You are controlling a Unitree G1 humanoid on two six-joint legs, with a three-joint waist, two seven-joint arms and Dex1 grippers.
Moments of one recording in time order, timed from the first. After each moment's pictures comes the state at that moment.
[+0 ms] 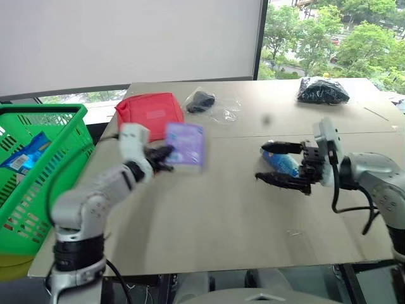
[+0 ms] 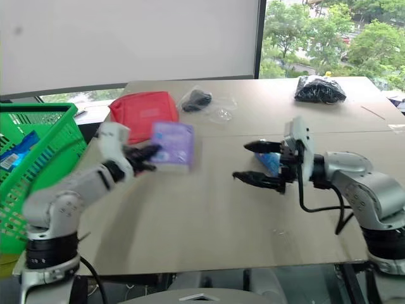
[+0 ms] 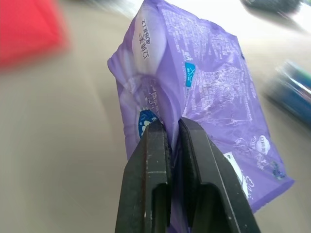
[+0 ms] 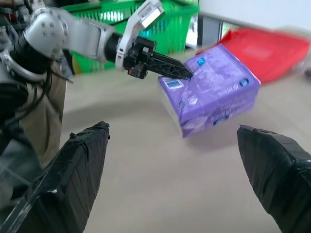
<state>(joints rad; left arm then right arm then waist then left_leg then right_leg) -0.31 0.56 0.33 -0.32 -0.71 1.00 -0.13 -0.38 -0.64 -0.03 -0.40 0.79 0.74 0.97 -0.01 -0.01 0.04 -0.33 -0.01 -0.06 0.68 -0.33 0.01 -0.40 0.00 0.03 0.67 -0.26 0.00</state>
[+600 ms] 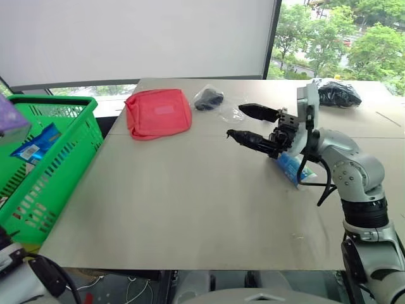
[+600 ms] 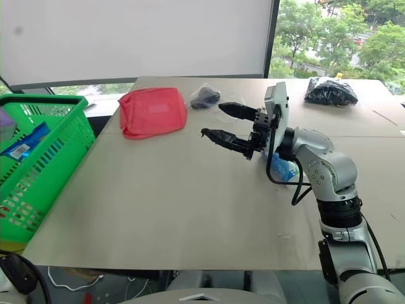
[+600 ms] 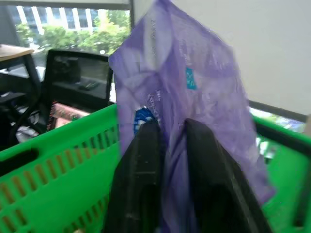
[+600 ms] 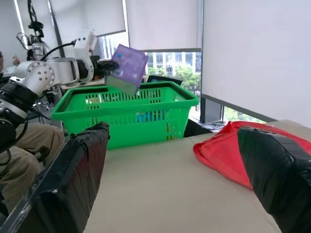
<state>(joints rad) -0.37 0.90 0.81 0.19 -0.36 0.65 -0.02 -0.58 -0.38 0.02 -0.22 0.71 0.60 0.89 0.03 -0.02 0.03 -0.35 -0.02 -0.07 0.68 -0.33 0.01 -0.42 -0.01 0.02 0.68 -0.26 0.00</state>
